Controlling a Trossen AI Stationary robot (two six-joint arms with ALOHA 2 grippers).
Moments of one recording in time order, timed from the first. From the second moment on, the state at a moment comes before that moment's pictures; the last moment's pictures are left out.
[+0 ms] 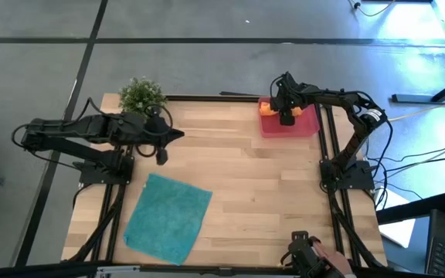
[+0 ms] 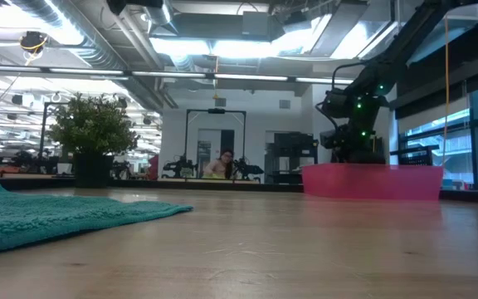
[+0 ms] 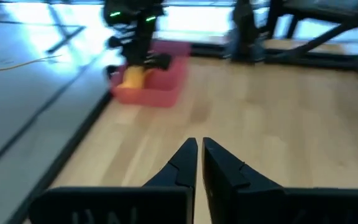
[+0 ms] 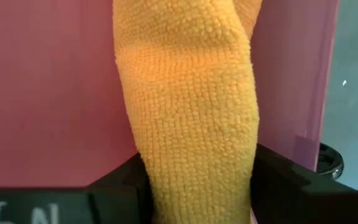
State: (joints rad) left arm -0.03 0.88 1.02 -0.59 -0.31 -0.10; right arm -0.93 1.74 0.99 -0.38 0.08 -1.03
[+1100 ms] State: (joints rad) left arm 0.35 1.54 1.38 -0.37 -0.01 0.13; right arm -0.93 1.74 0.99 -0.37 0.08 -1.03
